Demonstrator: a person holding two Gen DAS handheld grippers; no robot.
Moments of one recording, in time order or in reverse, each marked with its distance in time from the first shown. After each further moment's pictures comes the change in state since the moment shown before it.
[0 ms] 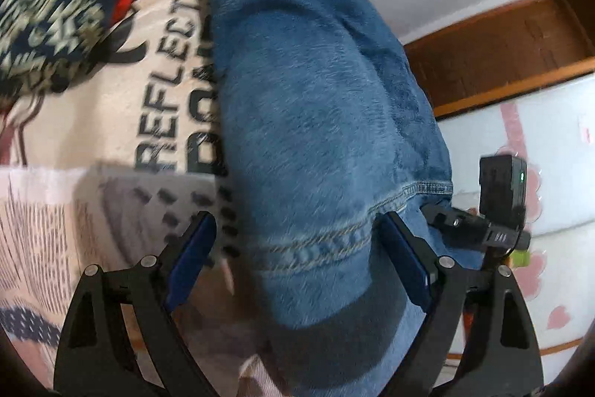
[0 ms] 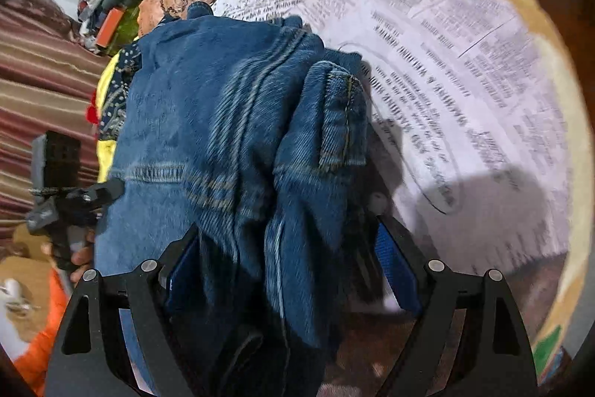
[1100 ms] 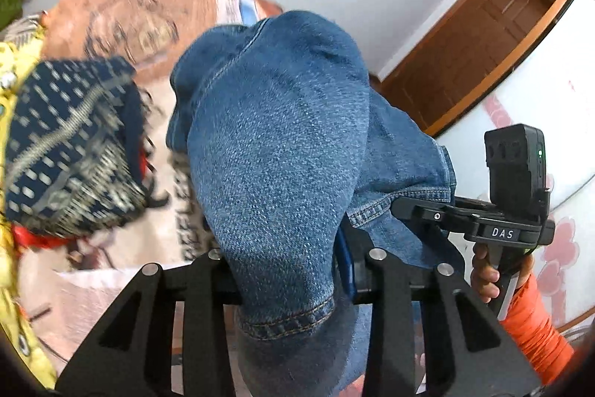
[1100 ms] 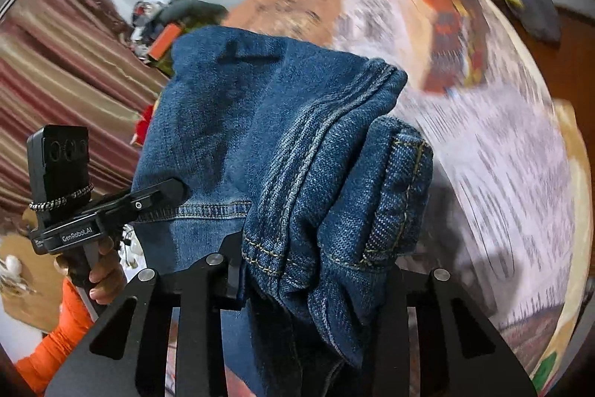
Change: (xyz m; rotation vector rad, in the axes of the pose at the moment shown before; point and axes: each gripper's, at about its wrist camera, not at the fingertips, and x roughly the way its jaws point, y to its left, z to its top) left arm -0.128 -0.080 0.008 0.232 -0.280 0.059; right arm -0.043 0.140 0.023 -0.227 -0.225 0.039
